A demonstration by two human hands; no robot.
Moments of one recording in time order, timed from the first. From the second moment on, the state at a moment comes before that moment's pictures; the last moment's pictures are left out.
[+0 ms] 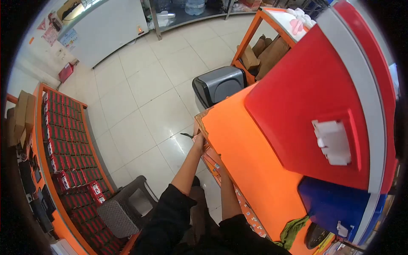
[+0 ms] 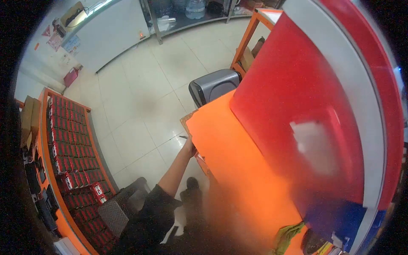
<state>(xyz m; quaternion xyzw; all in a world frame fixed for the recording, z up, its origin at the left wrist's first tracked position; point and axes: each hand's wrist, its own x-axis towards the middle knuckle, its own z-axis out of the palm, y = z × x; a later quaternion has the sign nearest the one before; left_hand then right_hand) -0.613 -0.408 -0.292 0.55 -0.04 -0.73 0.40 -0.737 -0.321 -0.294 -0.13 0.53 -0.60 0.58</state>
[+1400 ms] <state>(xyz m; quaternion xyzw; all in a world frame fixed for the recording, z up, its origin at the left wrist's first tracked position) -1.086 0.184 -0.078 0.33 -0.56 -0.75 0.14 -1.045 0.601 0.032 0.07 0.52 -0.85 -0.05</state>
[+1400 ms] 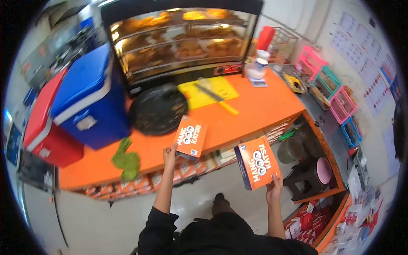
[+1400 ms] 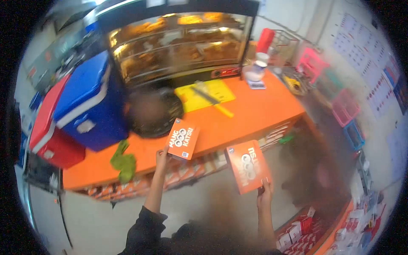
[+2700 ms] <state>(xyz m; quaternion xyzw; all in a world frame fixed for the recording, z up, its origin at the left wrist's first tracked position) -1.292 0.373 0.000 0.52 -0.83 -0.20 0.01 -1.791 0.638 0.056 -0.40 0.90 -0.14 0.03</state>
